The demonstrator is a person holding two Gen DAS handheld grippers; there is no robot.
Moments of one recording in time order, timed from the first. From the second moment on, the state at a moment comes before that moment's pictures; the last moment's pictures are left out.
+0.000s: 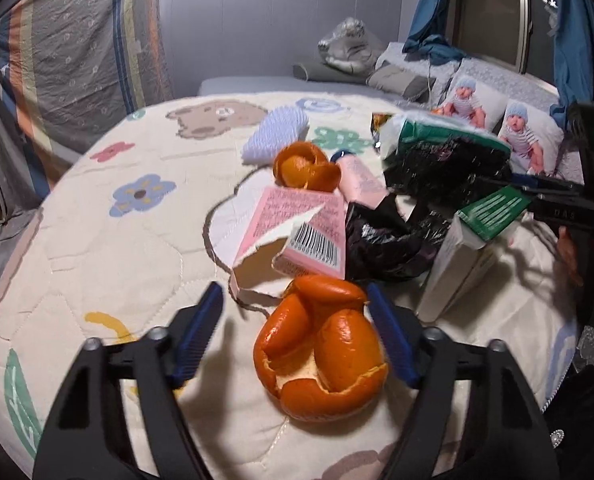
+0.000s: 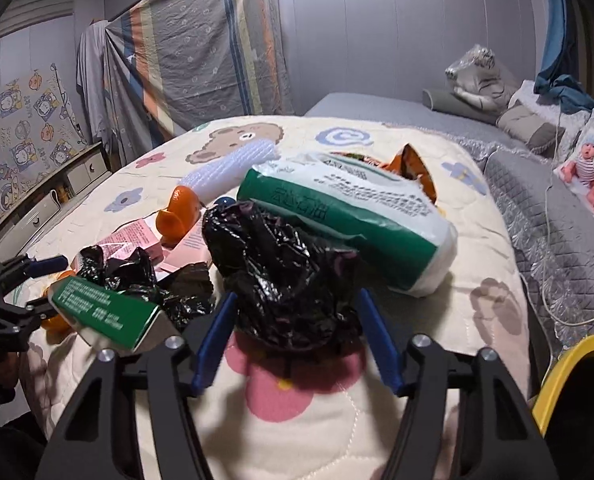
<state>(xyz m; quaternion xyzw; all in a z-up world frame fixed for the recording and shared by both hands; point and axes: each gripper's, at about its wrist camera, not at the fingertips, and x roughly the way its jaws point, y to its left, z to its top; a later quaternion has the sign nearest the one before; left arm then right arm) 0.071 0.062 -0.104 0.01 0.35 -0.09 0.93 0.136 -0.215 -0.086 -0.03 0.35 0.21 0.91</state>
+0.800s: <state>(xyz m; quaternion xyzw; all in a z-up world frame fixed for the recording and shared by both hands) 0.041 0.089 -0.068 -0.04 0.30 -0.06 0.95 0.095 -0.243 -0.026 0.00 0.25 0.21 0.94</state>
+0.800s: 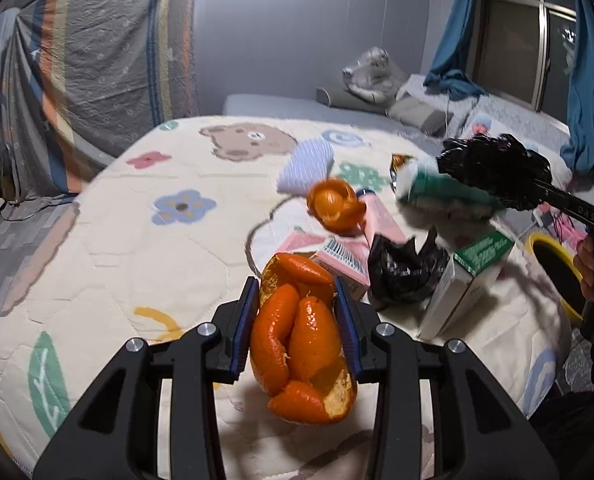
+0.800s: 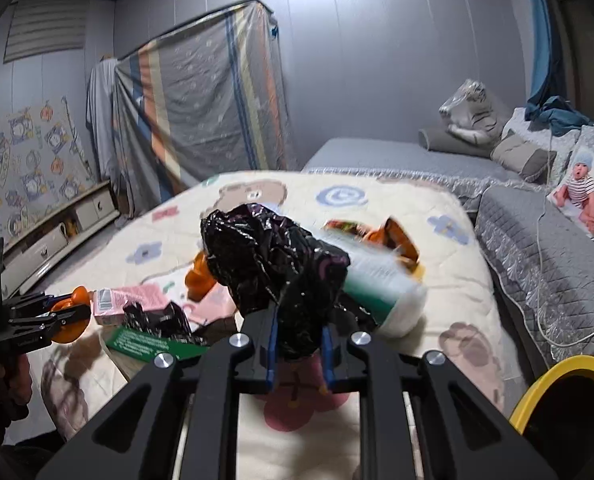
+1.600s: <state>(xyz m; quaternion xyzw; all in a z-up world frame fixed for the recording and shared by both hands) 0.034 0.088 -0.036 -0.03 0.26 -0.05 0.96 0.080 -0.248 -0.008 0.01 0.23 0.22 0.95</state>
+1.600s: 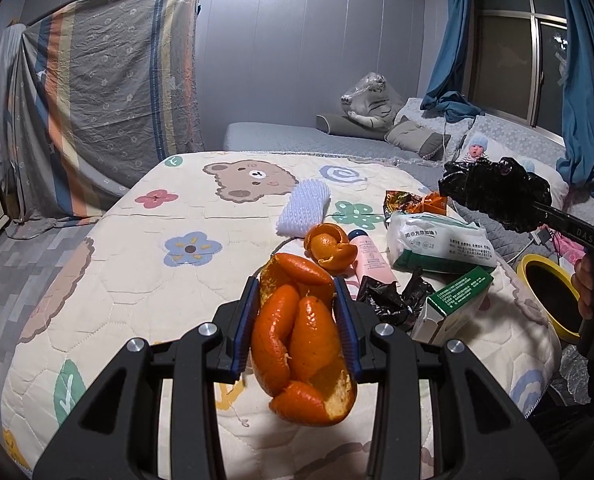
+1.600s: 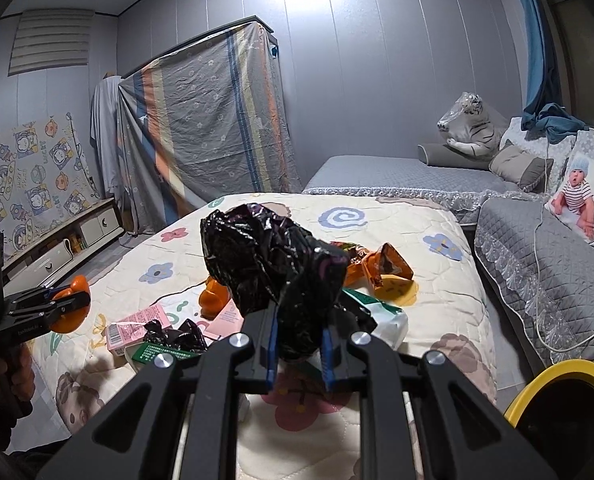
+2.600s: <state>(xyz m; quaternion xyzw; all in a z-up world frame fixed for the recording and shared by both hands) 0.090 -0.040 0.019 0.04 0.20 -0.19 0.96 0.067 -0.312 0.007 0.04 0.19 0.14 0.97</state>
